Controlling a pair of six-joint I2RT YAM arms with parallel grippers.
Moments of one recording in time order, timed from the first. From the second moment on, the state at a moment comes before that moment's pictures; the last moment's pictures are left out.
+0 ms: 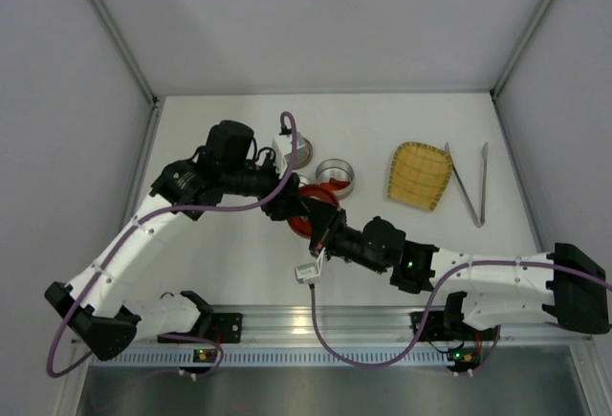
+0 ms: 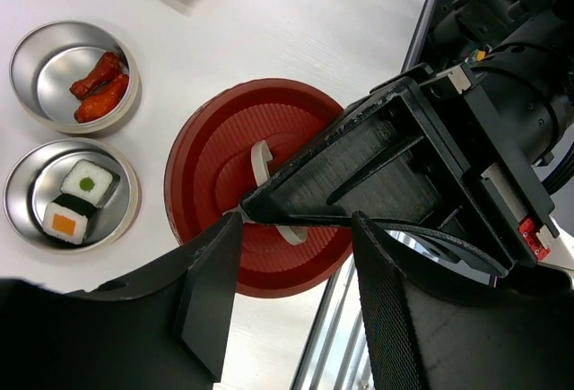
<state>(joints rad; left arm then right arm) -0.66 1.20 1.39 -0.84 0.59 0.12 1.25 1.13 0.64 0.46 0.19 -1.68</state>
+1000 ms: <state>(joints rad) -0.67 1.19 1.36 -0.84 0.60 0.11 1.26 1.14 0.70 0.45 0.26 -1.65</state>
